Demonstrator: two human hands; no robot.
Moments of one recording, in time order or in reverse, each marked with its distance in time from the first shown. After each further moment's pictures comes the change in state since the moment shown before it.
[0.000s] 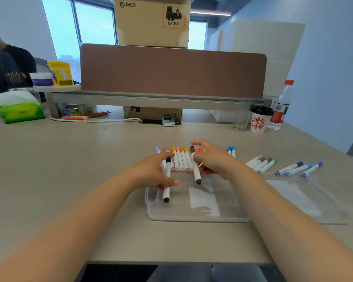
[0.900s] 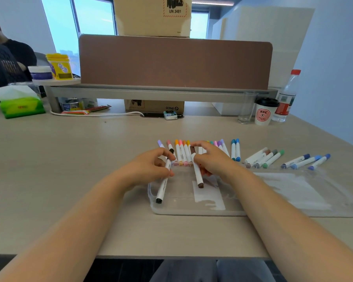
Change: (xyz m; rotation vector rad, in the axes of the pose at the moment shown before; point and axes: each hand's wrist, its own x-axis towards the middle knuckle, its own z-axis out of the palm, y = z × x) left_hand -0.009 -0.014 0.001 -0.283 -0.001 0.000; right_hand 0.004 0.020 0.018 -0.064 0.021 -0.058
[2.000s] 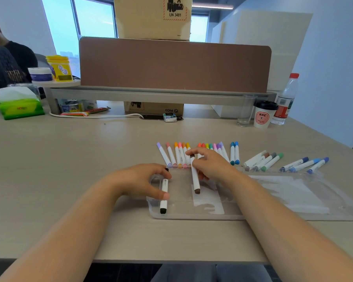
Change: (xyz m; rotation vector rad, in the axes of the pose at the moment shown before) left_hand -0.002 -0.016 -0.010 0.503 -0.192 0.076; right_hand 0.002 0.006 0.003 -0.011 -0.009 -0.044
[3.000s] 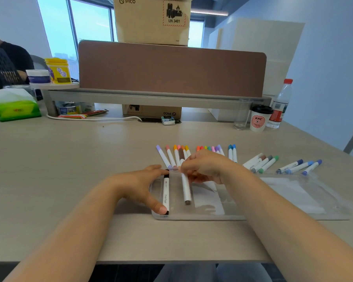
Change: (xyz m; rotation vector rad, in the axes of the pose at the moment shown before) left_hand 0.000 -0.010 0.001 0.067 -0.093 0.011; right_hand -0.020 -0.044 -0.001 0.107 -0.175 0.215
